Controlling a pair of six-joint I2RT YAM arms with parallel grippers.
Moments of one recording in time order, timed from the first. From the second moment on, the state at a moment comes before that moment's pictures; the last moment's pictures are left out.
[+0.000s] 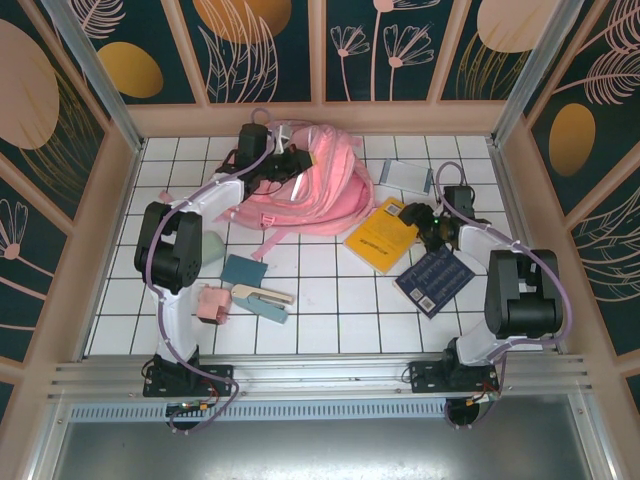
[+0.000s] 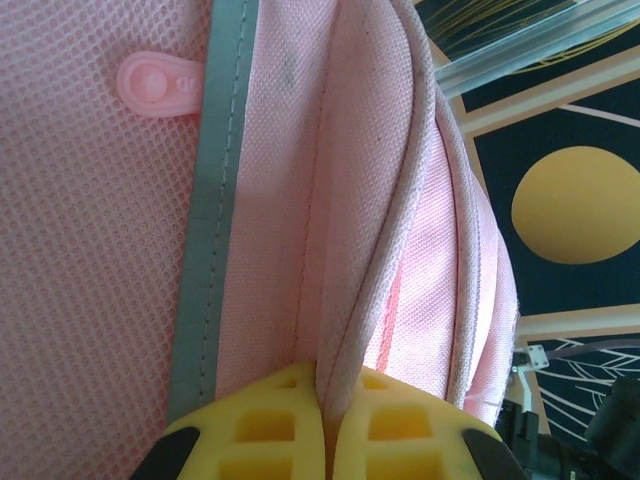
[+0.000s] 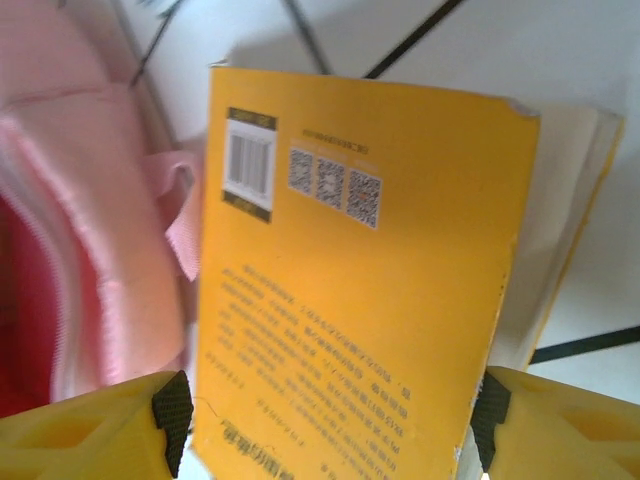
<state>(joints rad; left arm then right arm) -0.34 2.04 1.53 0.04 0.64 -0.80 0.03 1.57 0.82 -0.17 -0.44 0.76</state>
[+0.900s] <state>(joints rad) -0.35 2.04 1.49 0.08 0.65 -0.82 0.16 1.69 0.72 0.18 -0.59 0.98</state>
